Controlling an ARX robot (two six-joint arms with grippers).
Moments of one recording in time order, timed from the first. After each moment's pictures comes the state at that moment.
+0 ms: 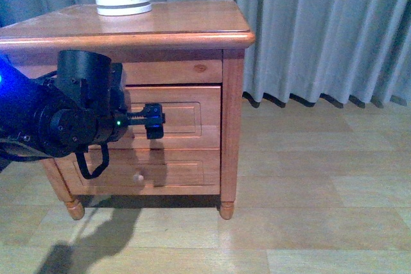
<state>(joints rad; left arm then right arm) -0.20 2.38 1.43 0.47 -0.11 -0.09 0.00 0.00 0.01 0.00 0.00 0.00</state>
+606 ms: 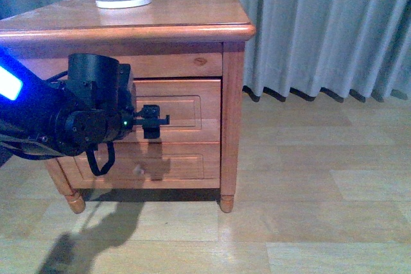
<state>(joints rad) -0.21 2.45 1.49 0.49 -0.13 -0.04 0.00 0.00 0.01 0.00 0.00 0.00</state>
